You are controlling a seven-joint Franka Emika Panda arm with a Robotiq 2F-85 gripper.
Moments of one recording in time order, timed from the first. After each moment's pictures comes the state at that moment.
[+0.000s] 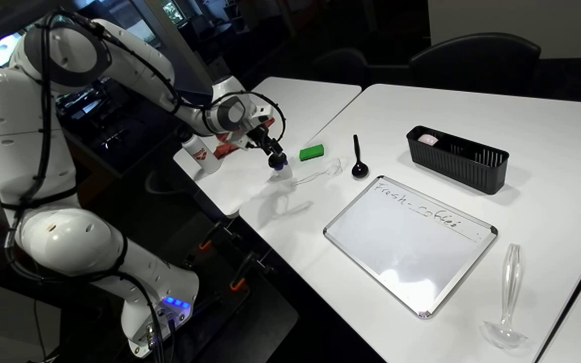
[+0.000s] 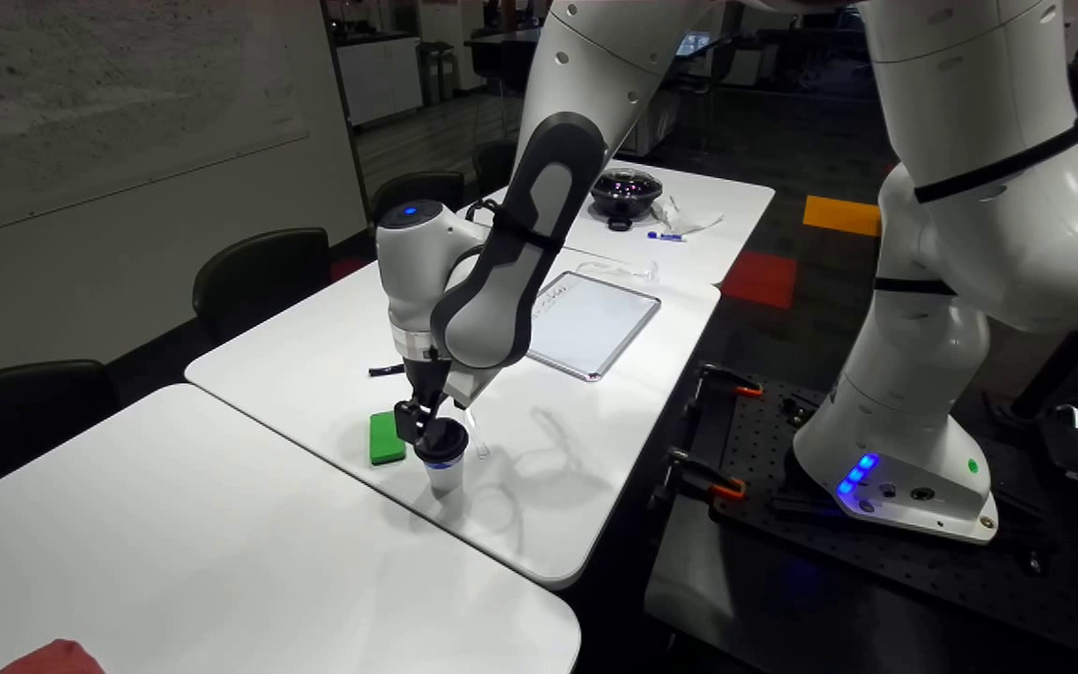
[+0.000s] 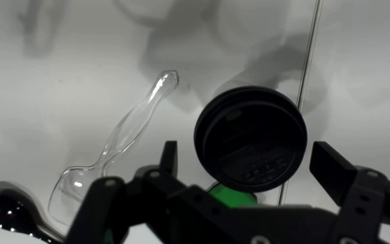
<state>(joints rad) 0.34 0.57 -0.03 -2.15 -0.07 2.75 0.40</state>
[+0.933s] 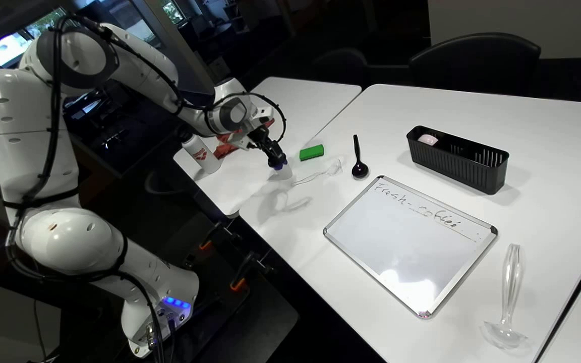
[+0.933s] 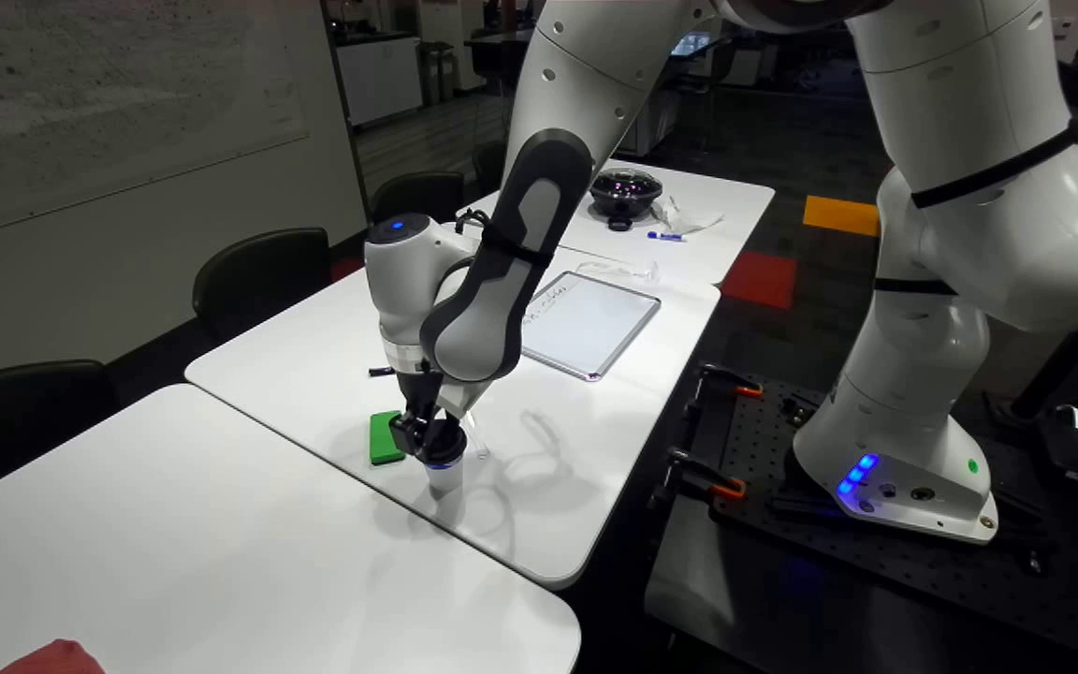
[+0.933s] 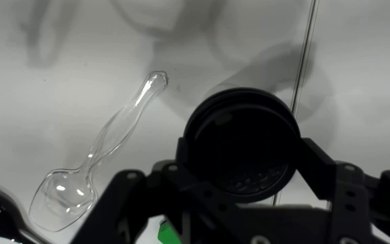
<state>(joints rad) 0.36 0.61 -0.03 -2.10 -0.07 2.72 0.40</state>
